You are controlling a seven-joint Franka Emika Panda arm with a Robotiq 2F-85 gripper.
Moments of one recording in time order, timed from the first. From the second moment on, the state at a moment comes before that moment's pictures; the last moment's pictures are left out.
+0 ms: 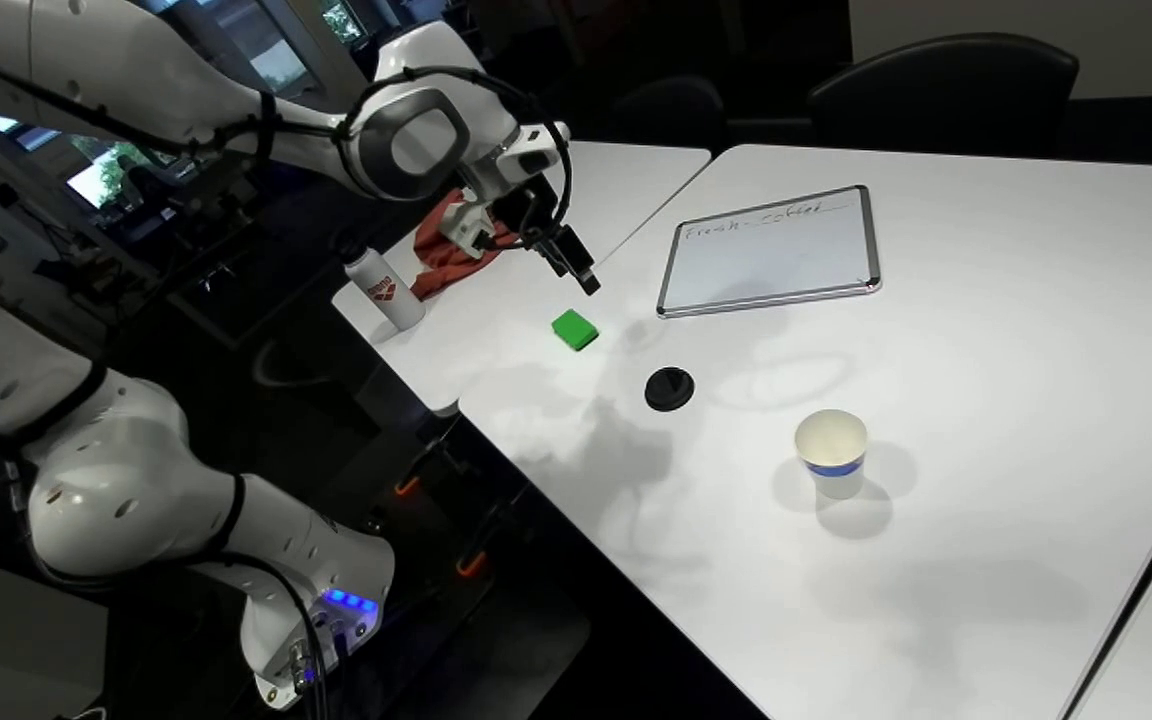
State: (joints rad) arm -0.09 0.03 -0.05 -2.39 -0.15 2.49 0.18
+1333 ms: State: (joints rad) arm -0.07 0.45 -0.18 -2.35 -0.18 2.89 0.28
